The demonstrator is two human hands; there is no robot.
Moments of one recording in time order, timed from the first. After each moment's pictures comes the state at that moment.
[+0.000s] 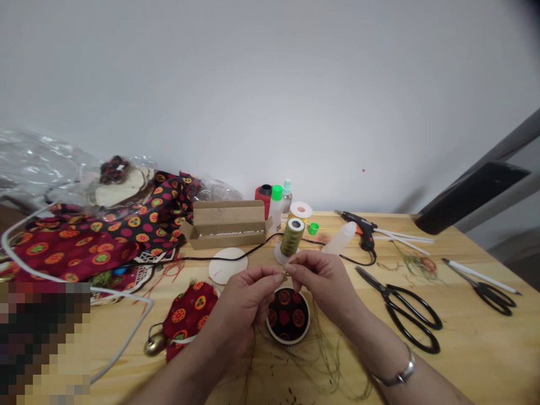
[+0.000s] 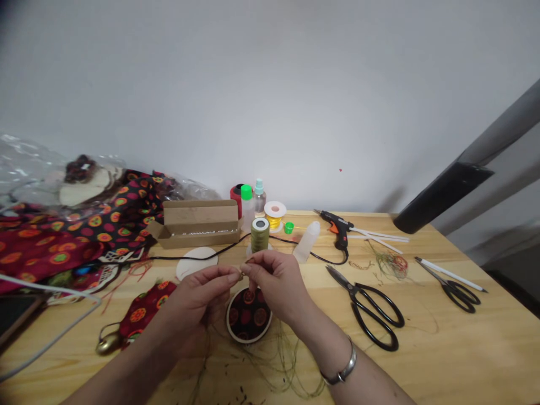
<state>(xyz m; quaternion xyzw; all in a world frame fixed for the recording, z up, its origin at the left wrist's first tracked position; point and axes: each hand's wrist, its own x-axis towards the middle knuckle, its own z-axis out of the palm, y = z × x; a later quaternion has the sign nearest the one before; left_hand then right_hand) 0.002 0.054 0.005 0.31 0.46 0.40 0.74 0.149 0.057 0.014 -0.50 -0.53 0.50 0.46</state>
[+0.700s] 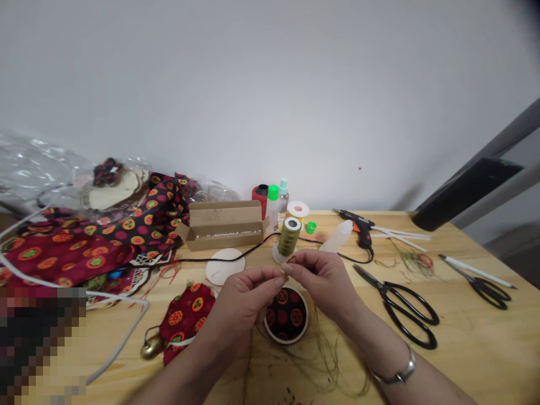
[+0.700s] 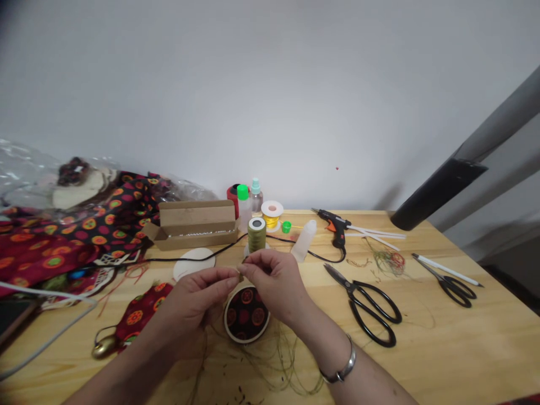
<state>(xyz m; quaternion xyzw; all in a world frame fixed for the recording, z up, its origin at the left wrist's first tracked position) 0.002 0.050 0.008 0.37 0.44 0.38 0.72 0.151 0.056 0.016 -0.53 -0.55 0.45 0.46</state>
